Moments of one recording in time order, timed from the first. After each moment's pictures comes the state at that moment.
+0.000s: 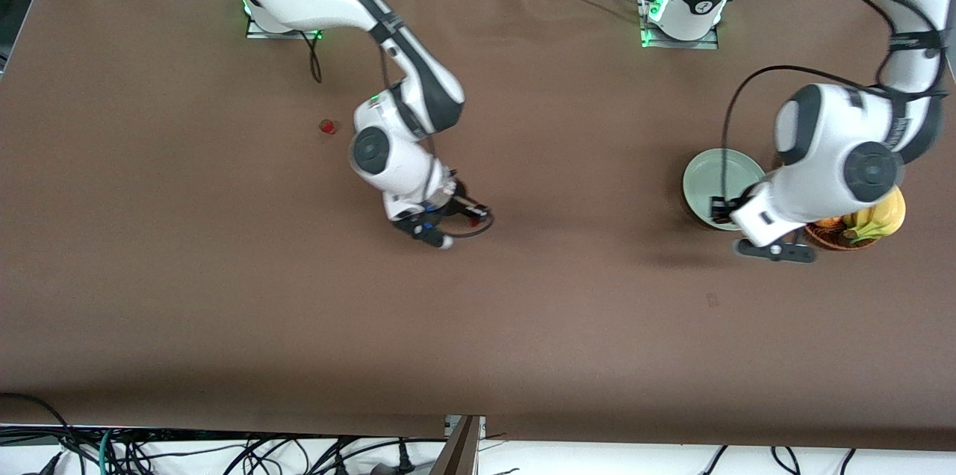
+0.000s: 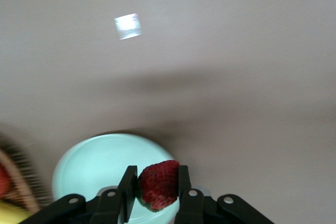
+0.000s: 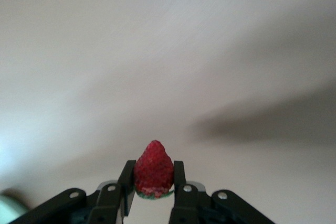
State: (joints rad) left arm -0.02 0.35 0.00 -1.81 -0.01 2.00 0.12; right arm 0.67 0.79 0.08 -1.45 0.46 2.53 0.89
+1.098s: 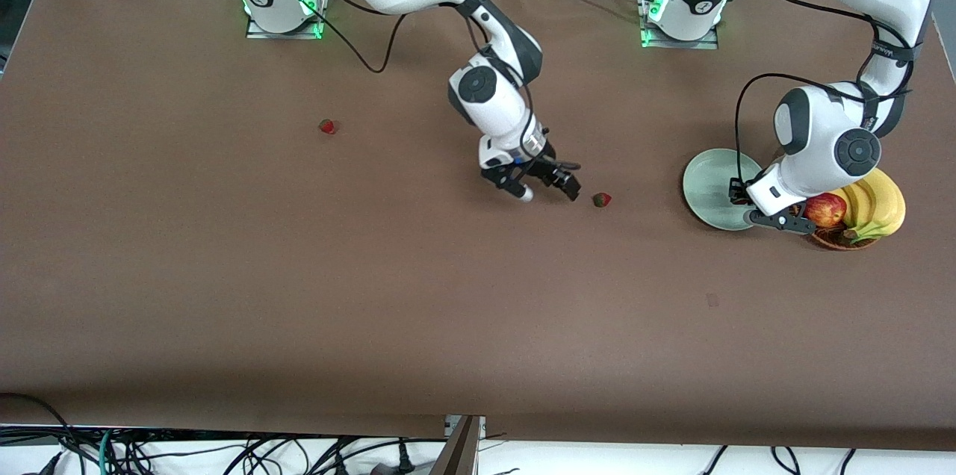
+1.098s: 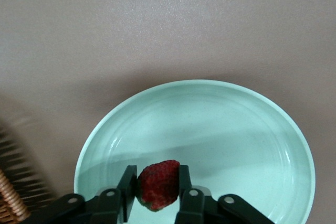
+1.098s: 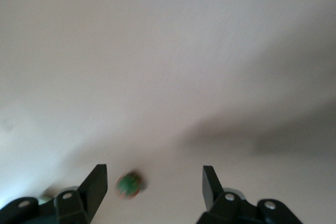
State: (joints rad) left arm -0.01 0.36 0.12 -2.21 -0.01 2.44 0.30; right arm 0.94 0.90 -0.12 -1.28 0.42 2.55 1.20
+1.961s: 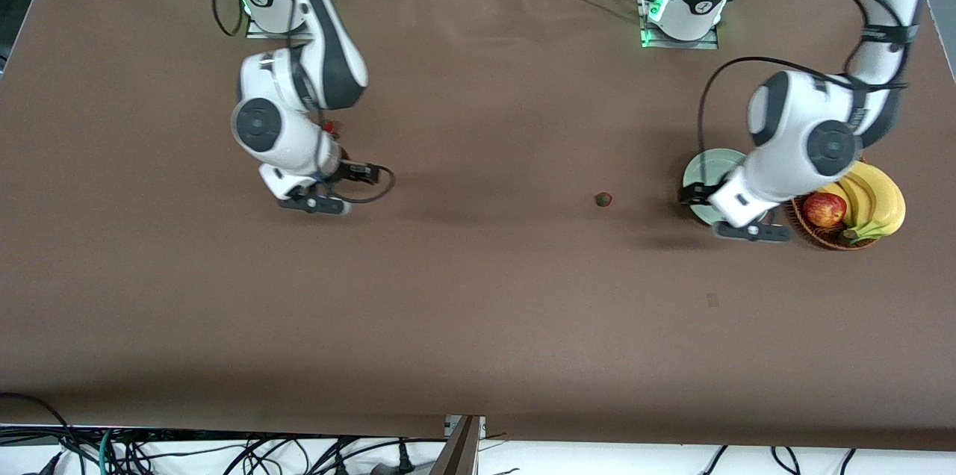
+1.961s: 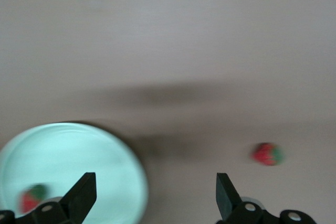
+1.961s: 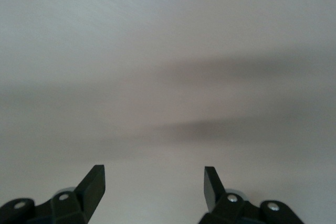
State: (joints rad) left arm -0.04 0.29 -0.14 -2.01 -0.01 2.21 -0.13; right arm 0.92 0.33 -0.56 -2.07 0.40 2.17 0.23
